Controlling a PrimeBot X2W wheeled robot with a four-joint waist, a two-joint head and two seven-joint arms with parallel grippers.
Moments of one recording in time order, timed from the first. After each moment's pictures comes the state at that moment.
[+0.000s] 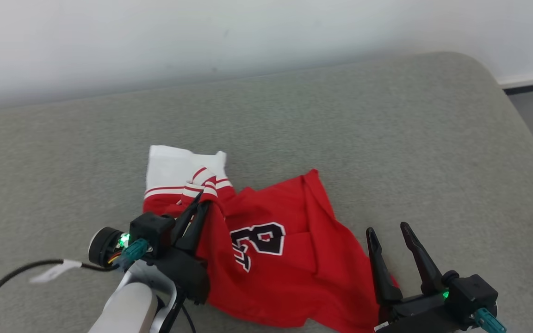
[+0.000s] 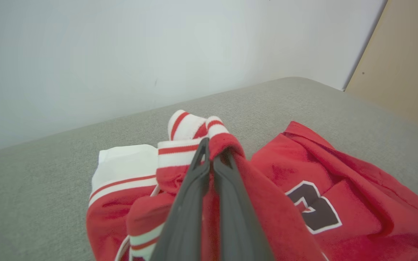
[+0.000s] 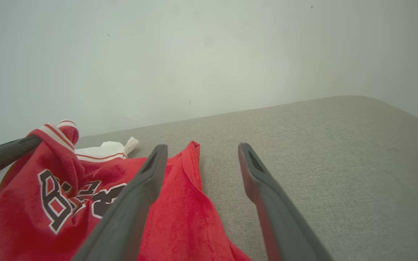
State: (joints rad) left arm -0.44 0.21 -0.45 0.42 -0.36 -0.12 -0.17; right arm -0.04 -0.05 0.16 0.13 0.22 0.13 -0.26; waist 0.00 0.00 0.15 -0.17
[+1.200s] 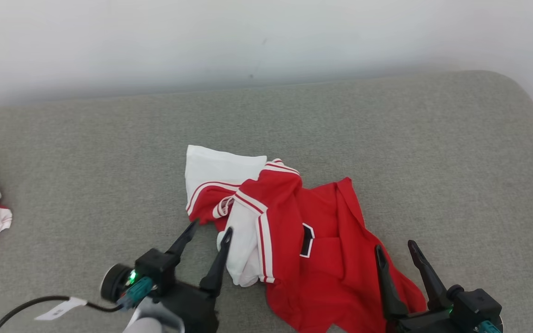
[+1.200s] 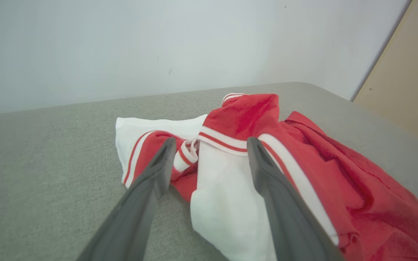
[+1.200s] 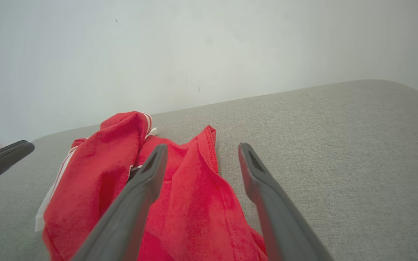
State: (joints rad) left arm -0.38 0.20 -0.53 0.44 -0.45 -0.09 -0.26; right arm 0.00 -0.05 0.13 0.15 0.23 0.13 -0.26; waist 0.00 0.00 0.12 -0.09
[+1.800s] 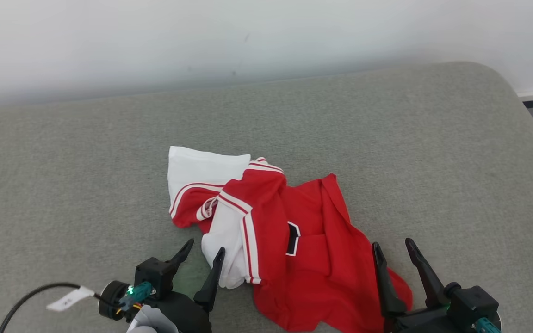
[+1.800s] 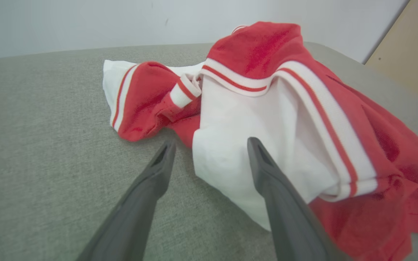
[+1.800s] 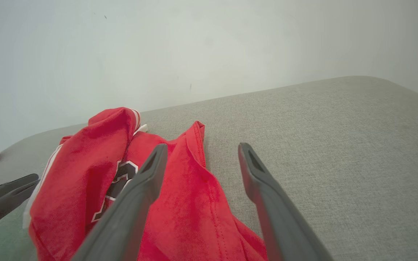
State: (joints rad) left arm -0.37 0.20 -0.54 0.58 -0.48 -0.11 -0.26; right arm -0.01 -0.05 0.14 0.17 0.23 0.13 -0.26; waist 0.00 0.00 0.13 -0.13
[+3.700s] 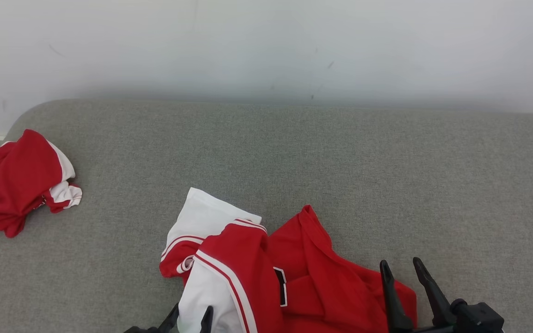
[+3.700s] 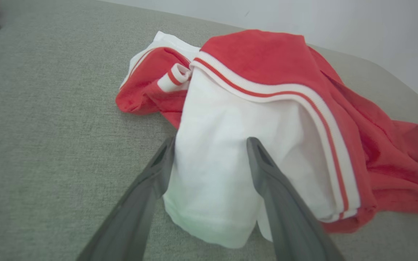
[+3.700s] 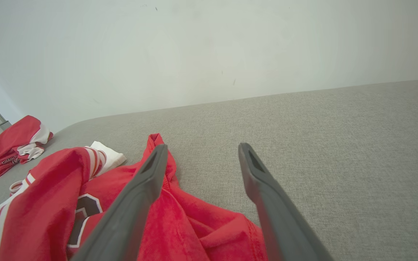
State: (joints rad) left arm -0.08 0.27 -0.54 0.34 -0.60 0.02 -0.24; right arm 0.04 -0.05 0.11 0.18 0.23 0.13 -0.26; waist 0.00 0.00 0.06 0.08
